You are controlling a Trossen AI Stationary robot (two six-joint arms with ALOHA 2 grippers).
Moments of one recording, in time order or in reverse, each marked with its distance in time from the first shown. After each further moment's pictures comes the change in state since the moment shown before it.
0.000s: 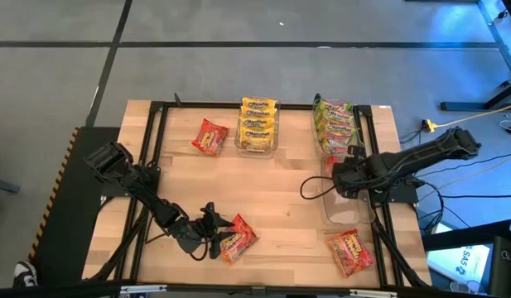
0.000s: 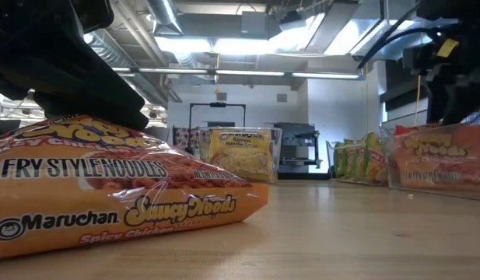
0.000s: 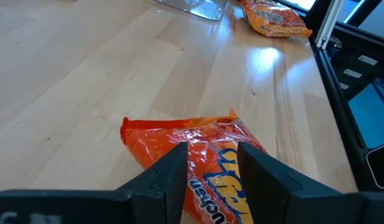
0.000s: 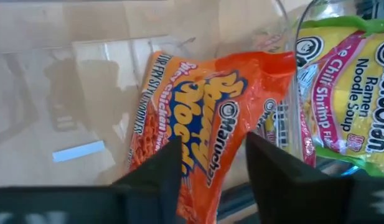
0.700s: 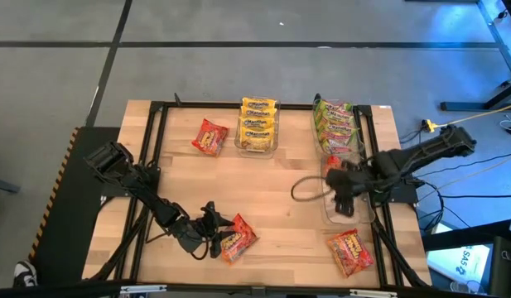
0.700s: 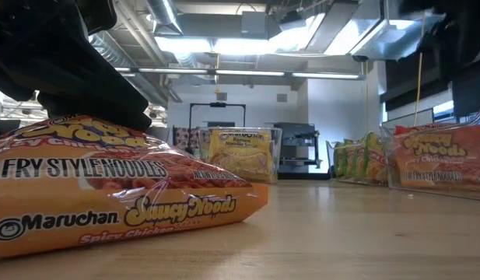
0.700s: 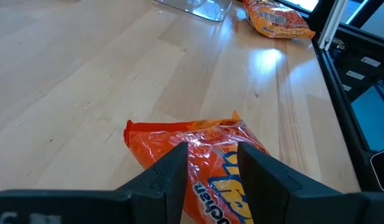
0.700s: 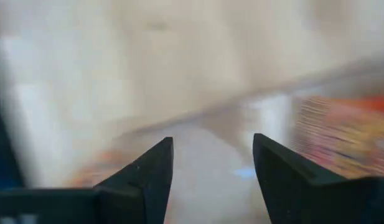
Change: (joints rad) left arm 0.006 0.000 0.000 0.000 0.002 0.000; right arm 0.084 0.066 0.265 0.091 -0.383 0.269
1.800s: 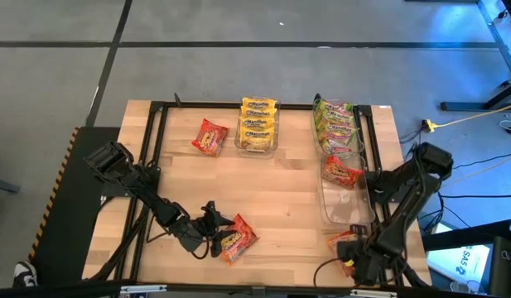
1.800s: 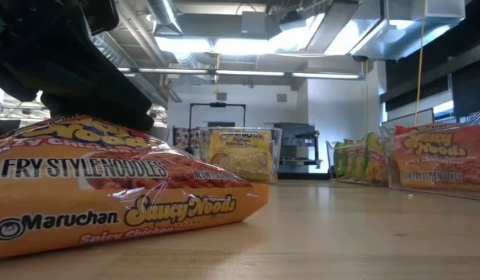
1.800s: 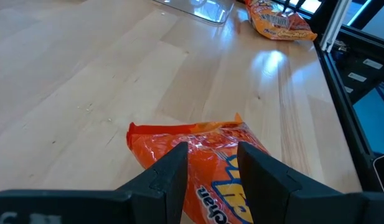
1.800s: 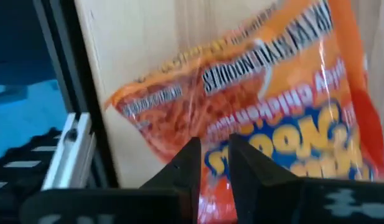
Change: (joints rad) left arm 0.008 0.000 0.000 0.002 0.000 0.000; right arm 0.690 0.499 -0.001 0.353 -0.132 0.512
